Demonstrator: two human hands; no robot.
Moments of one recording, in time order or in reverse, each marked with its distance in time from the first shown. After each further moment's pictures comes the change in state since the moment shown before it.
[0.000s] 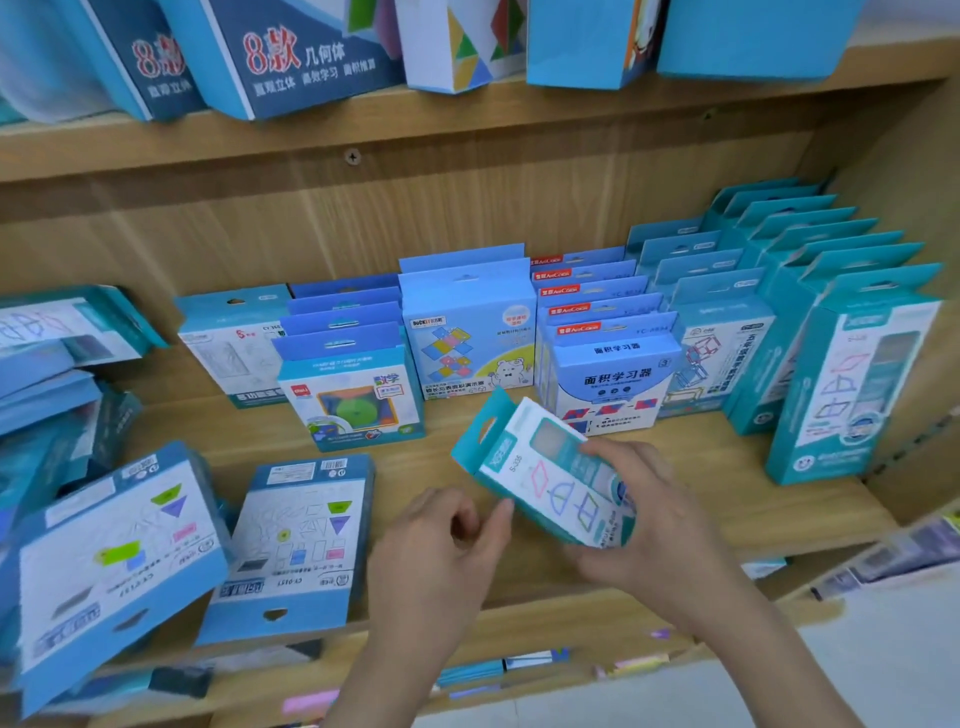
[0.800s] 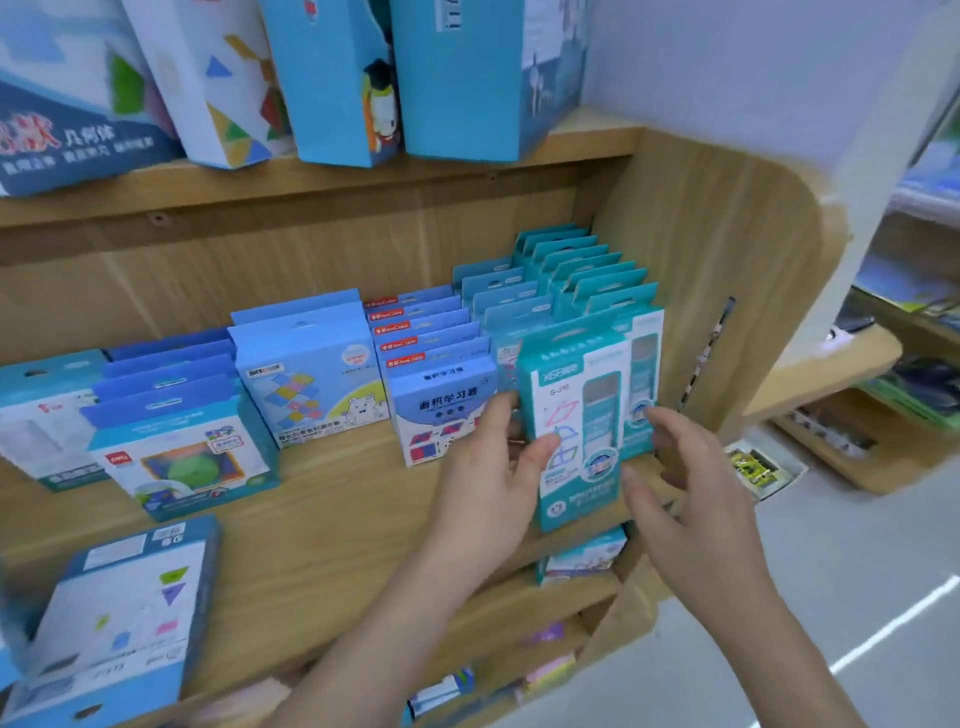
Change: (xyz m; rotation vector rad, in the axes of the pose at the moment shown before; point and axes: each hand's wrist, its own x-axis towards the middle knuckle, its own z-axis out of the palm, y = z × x) left_hand 0.016 0.154 0.055 -0.522 -0.331 0.266; right_hand -0.072 0.032 -0.106 -0.029 0.577 0.181
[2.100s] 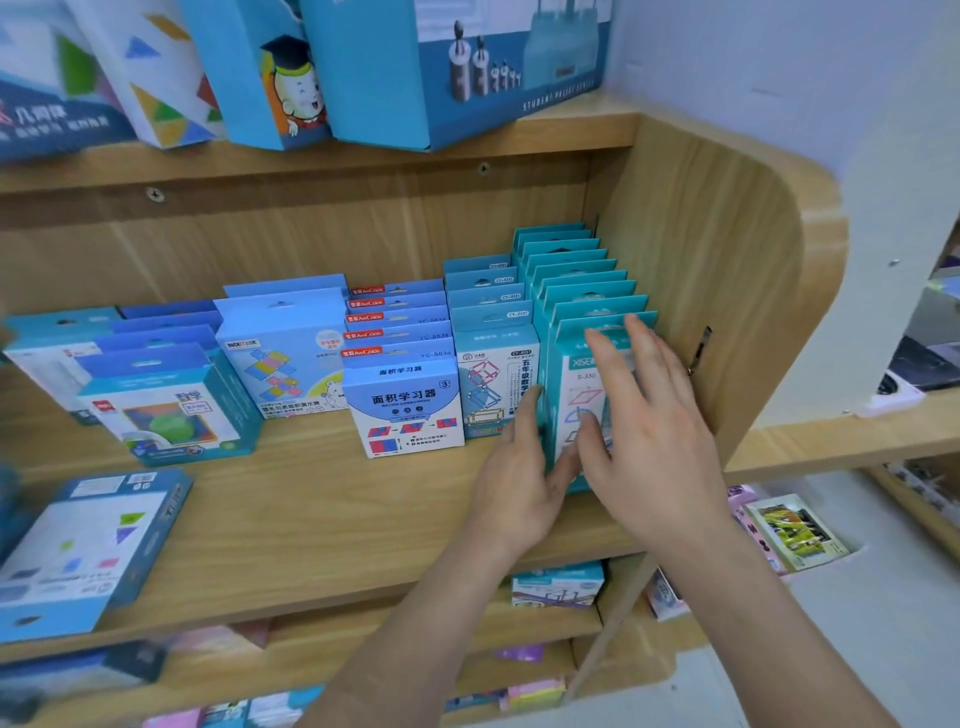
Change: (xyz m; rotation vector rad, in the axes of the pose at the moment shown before) left_hand 0.053 -0.034 0.124 0.286 0.048 -0.081; right_hand 0.105 0.042 -0.012 -0.328 -0.120 -0.389
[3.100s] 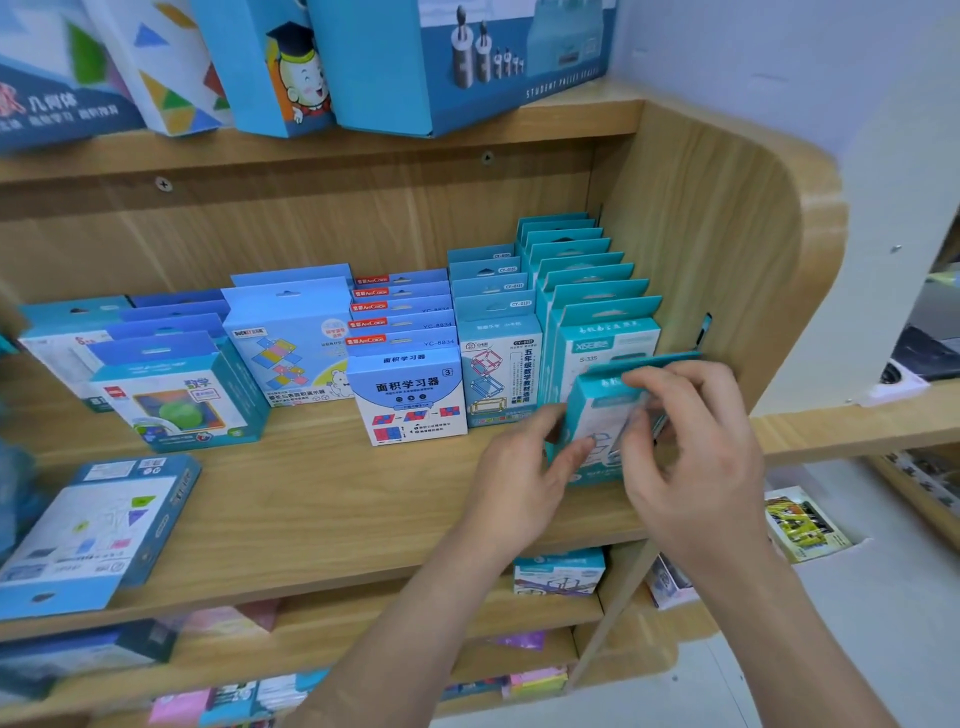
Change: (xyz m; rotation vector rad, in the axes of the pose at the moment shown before) left_hand -0.014 0.019 -0.015 -0.102 0.070 0.097; right_hand -0.026 0.012 -0.013 0.317 0.302 -0.063
